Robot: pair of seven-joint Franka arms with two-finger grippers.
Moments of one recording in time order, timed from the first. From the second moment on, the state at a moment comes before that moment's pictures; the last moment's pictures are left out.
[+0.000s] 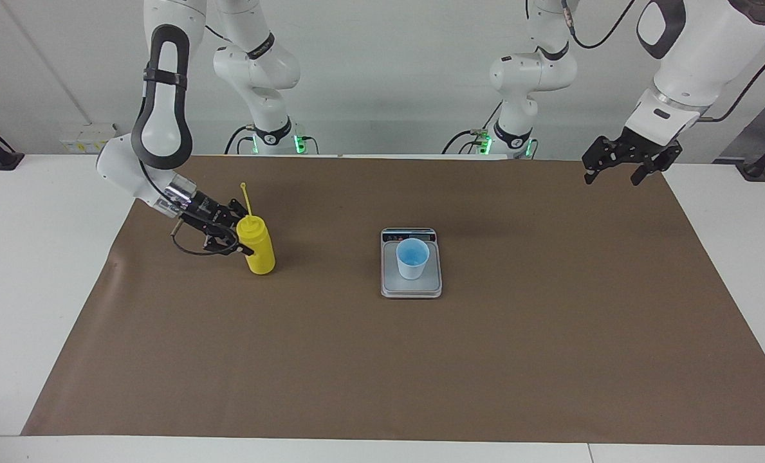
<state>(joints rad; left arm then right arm) 0.03 -0.04 -0.11 -1.64 -0.03 1.57 0.00 -0.19 0.06 -0.02 -2.27 1.01 2.07 0.91</state>
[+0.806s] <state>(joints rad) 0.03 -0.04 -0.11 -1.64 -0.03 1.57 0.00 -0.19 0.05 -0.02 -2.25 0.74 2.09 0.91</state>
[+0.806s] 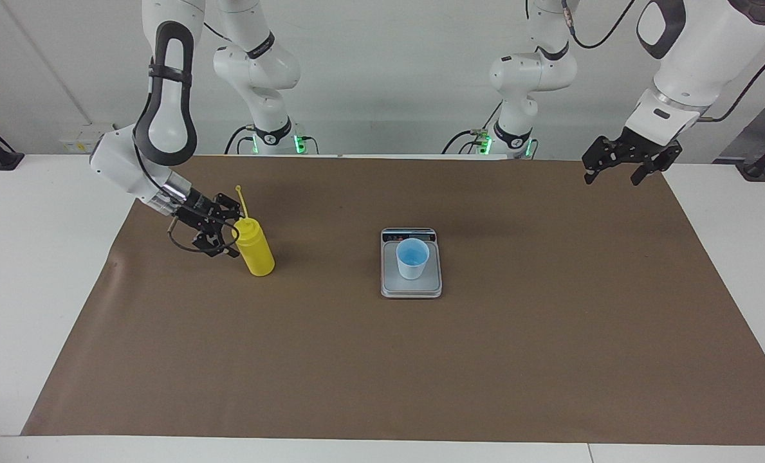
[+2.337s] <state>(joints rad) 0.03 -0.04 -0.11 -1.64 -0.03 1.57 0.00 -0.02 -0.06 0.01 -1.78 0.00 1.79 0.40</state>
